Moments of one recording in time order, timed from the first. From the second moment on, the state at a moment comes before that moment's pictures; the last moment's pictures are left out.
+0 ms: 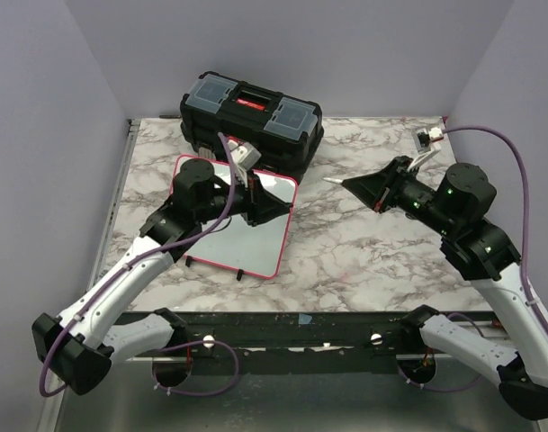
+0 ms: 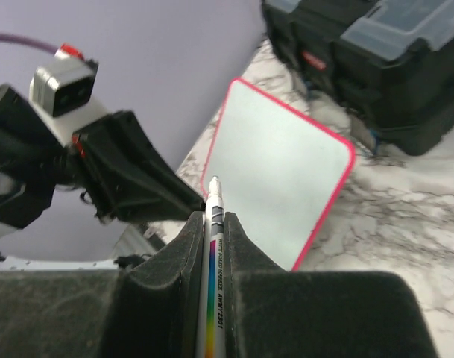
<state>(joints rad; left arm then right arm) -0.55 1.03 1.04 -0.17 0.64 -0.43 0.53 0.87 1.20 -0.40 -0.30 0.57</state>
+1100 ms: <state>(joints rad) -1.07 2.01 1.33 0.21 -0.05 -0.55 0.53 0.73 1.18 -0.56 0.35 0.55</state>
